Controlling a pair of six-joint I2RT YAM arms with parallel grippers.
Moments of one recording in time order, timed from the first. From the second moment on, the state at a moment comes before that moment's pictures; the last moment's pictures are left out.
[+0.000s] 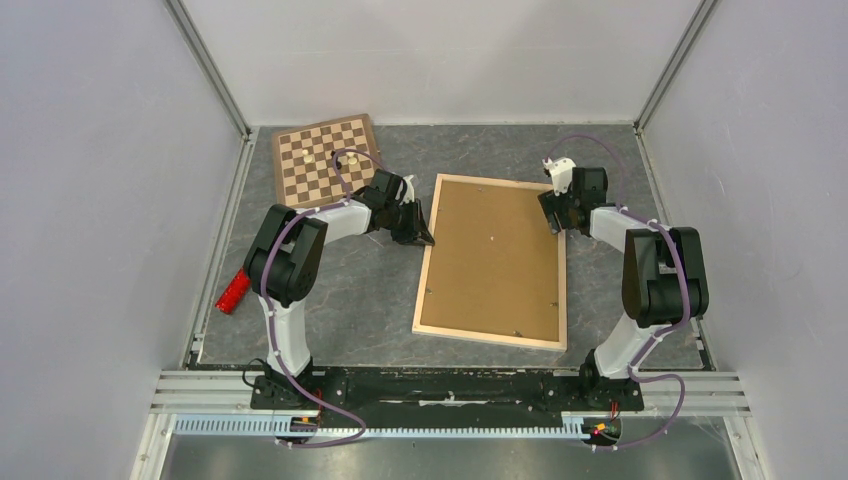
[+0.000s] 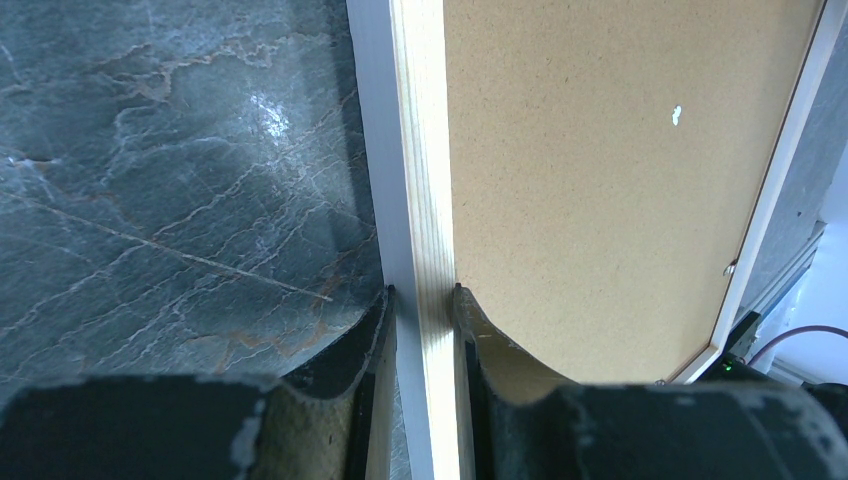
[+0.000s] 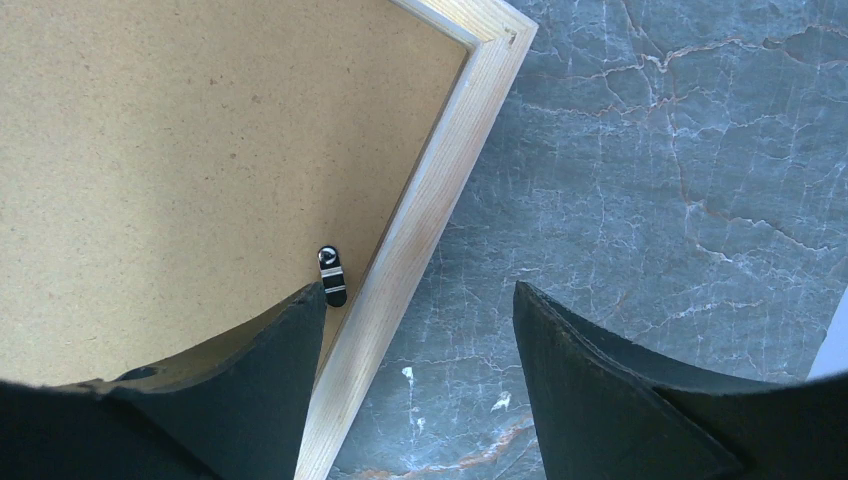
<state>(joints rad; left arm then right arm) -0.44 1.98 1.20 -0.18 0.46 -0.49 0.02 1.73 0.96 -0.04 0.02 -0.41</state>
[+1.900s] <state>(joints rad) -0.44 1.98 1.20 -0.18 0.46 -0.49 0.01 1.75 0.99 -0.04 0.01 -0.40</state>
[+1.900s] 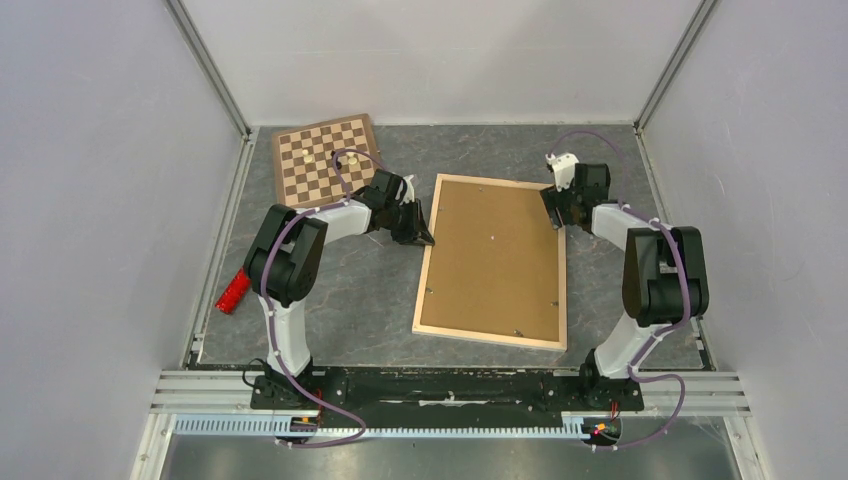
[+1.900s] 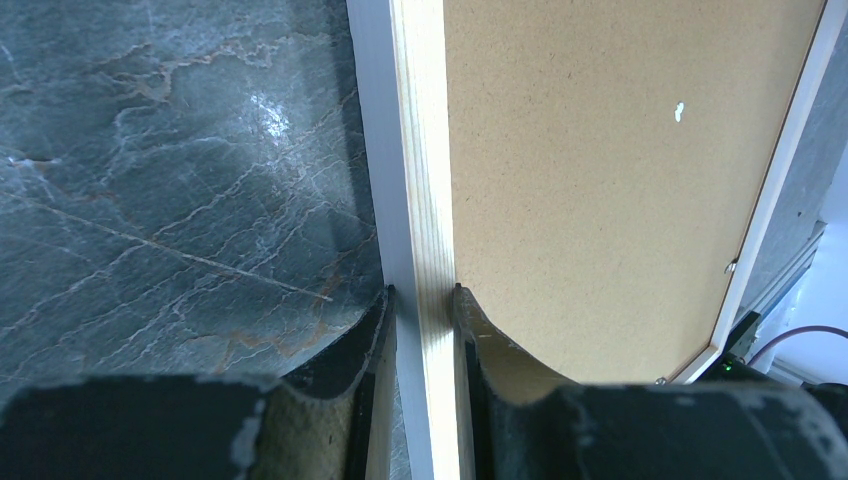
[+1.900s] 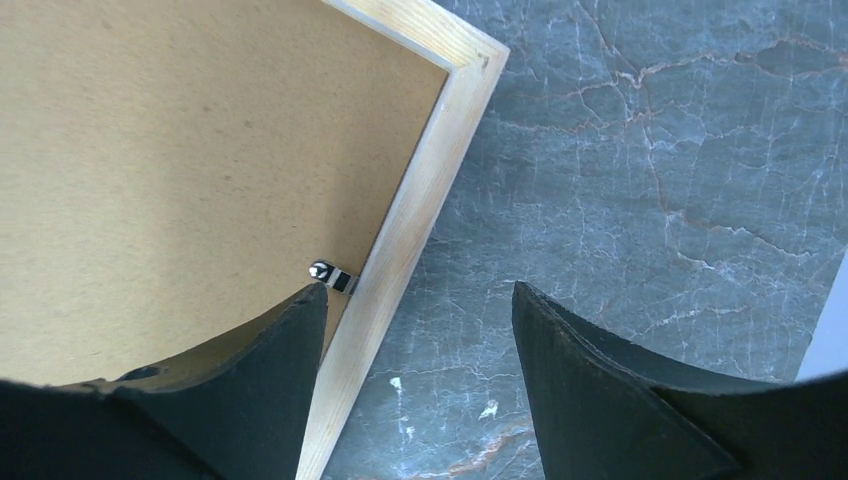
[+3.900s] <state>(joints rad) -0.44 2.00 1.24 -0.23 0.47 -0.49 0.33 2.14 1.48 -0.05 -0.02 -0.37</state>
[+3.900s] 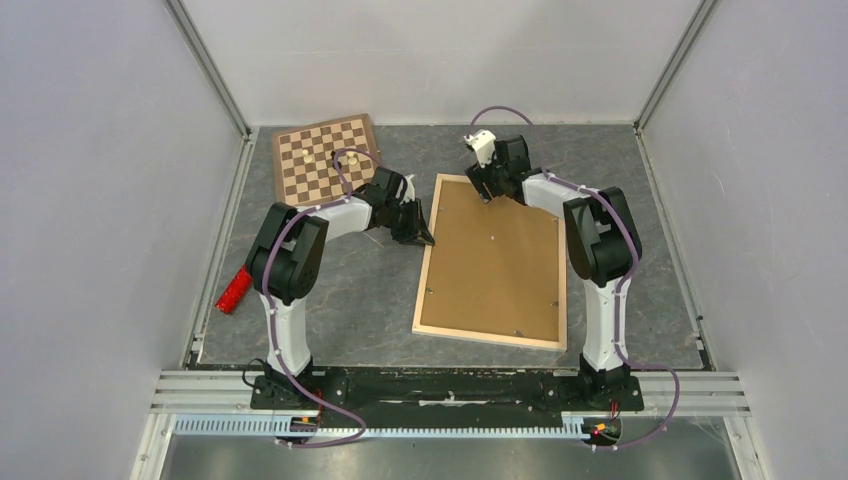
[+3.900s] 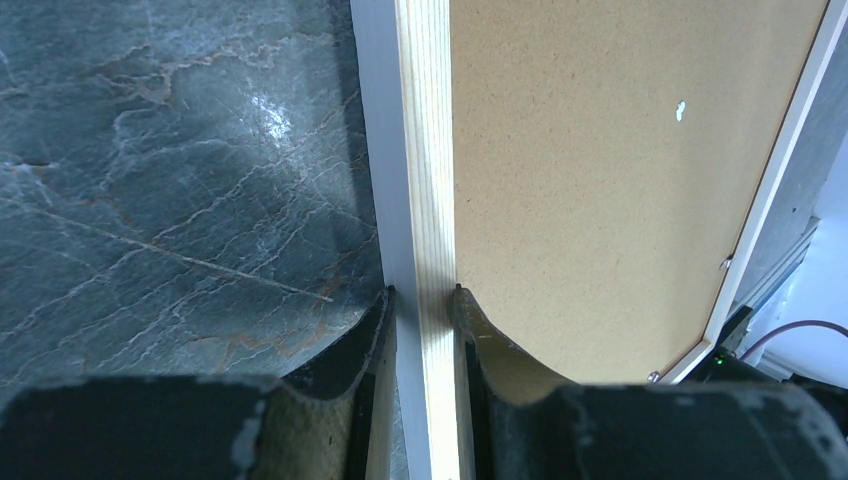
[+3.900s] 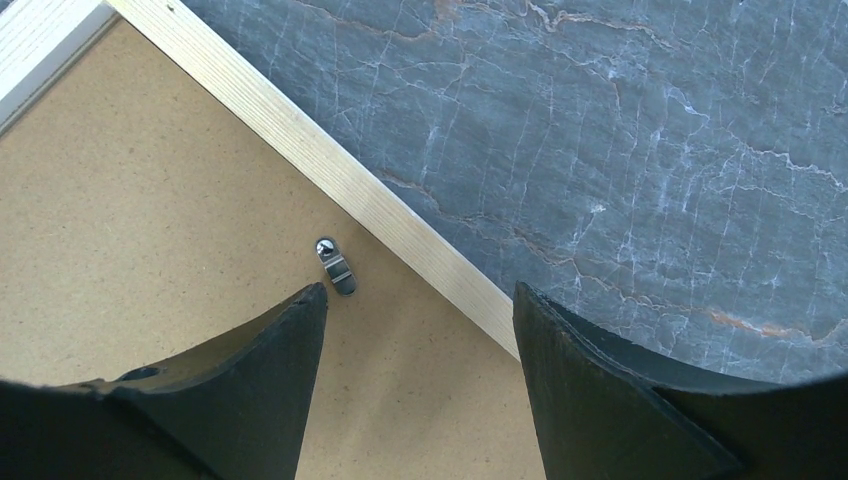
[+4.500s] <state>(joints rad) -0.43 2.00 1.24 -0.23 0.47 -0.49 0.33 2.14 1.47 -0.04 0.02 -0.38</state>
